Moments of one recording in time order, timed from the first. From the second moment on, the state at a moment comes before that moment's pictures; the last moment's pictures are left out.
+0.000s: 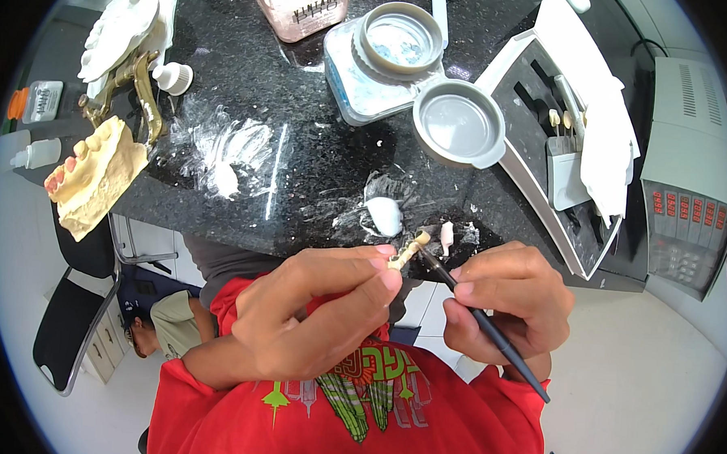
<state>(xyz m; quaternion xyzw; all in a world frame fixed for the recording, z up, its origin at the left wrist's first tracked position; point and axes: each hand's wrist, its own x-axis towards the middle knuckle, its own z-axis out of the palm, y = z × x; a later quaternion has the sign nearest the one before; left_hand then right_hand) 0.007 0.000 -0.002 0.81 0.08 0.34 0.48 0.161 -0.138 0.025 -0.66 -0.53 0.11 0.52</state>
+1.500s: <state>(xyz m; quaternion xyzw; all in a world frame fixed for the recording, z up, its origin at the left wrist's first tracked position) 0.016 -0.004 0.003 0.76 0.18 0.37 0.51 0.161 -0.150 0.033 -0.69 -0.47 0.12 0.53</state>
